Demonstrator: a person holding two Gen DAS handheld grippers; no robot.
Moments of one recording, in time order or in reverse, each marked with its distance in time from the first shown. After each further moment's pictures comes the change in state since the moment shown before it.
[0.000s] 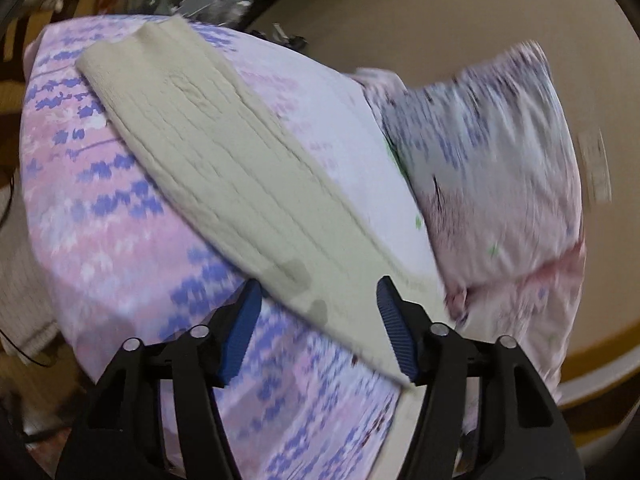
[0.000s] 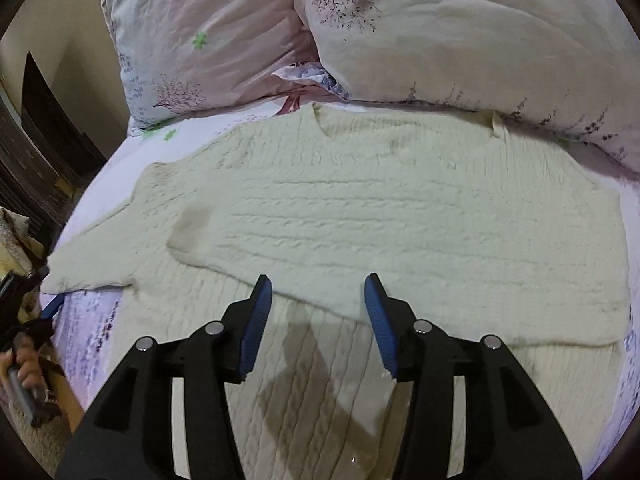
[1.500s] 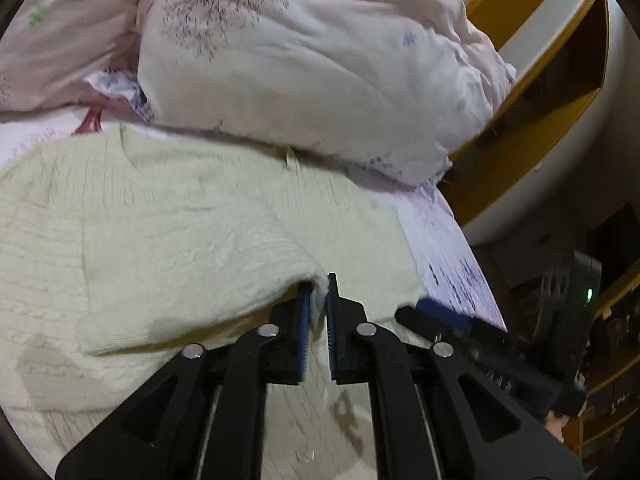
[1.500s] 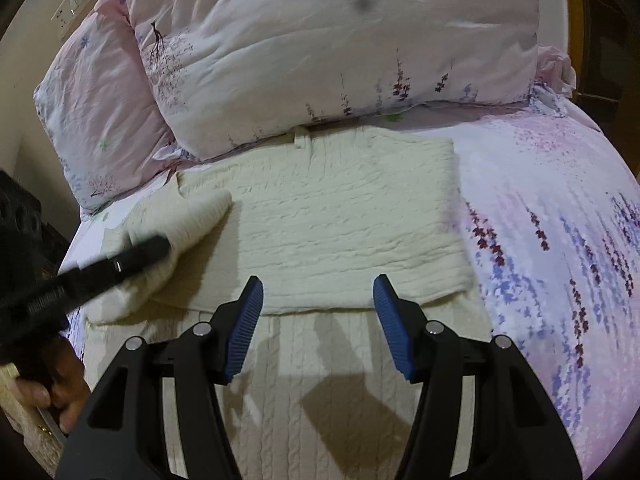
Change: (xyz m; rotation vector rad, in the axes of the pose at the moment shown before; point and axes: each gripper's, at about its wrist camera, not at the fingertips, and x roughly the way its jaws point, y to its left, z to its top) left arm 0.151 -0.291 -0.289 0.972 0.586 -0.316; right arm -0.075 -0.141 -0.044 0.272 -0.152 -0.116
